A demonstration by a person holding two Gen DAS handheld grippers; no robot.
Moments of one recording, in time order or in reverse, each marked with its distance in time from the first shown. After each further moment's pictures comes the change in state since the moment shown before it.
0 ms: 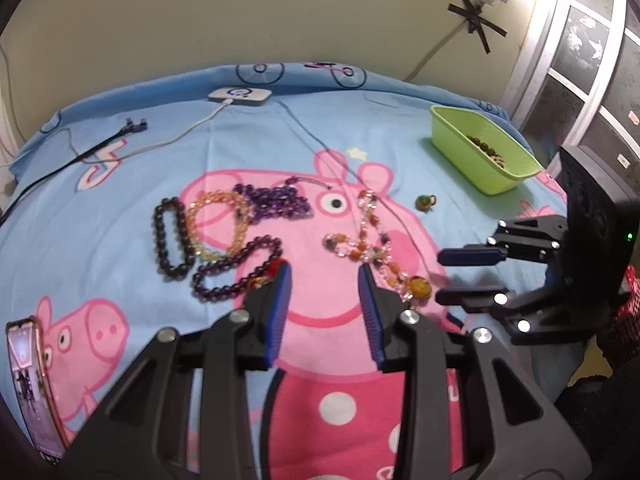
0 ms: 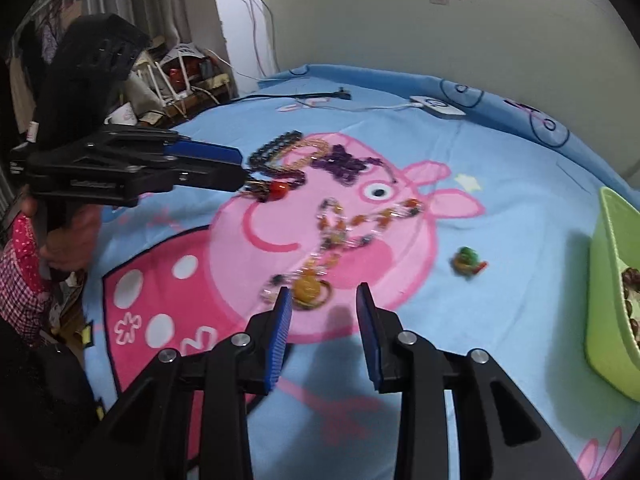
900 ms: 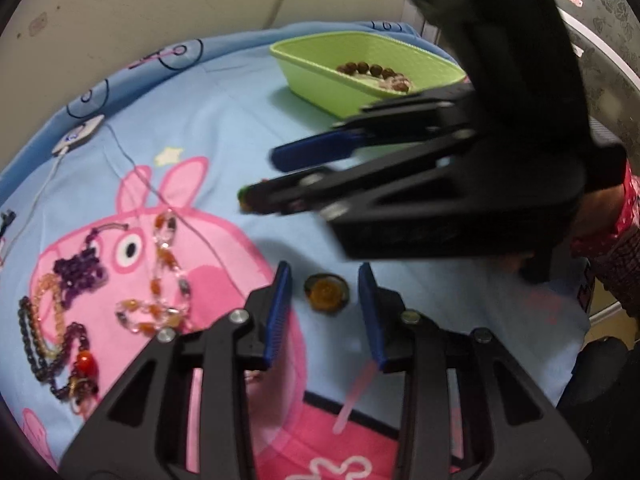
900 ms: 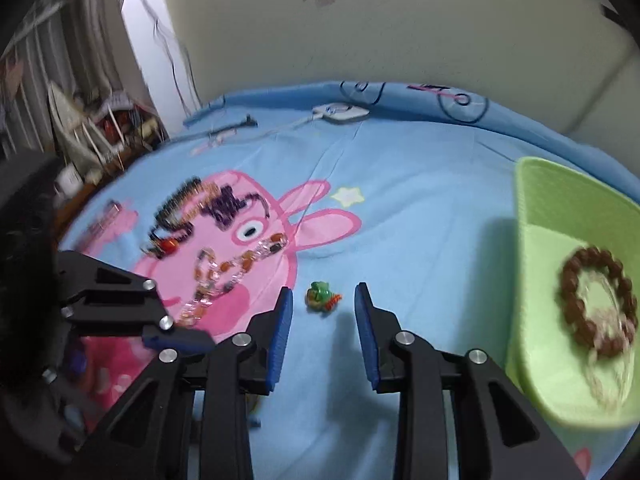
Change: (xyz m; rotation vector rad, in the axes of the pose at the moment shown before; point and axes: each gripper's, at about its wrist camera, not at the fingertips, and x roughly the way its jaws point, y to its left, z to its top) left arm 0.089 -0.121 0.015 0.319 0.143 -0.160; right arm -0.005 -0.079 0.015 0.187 -0.035 -0.111
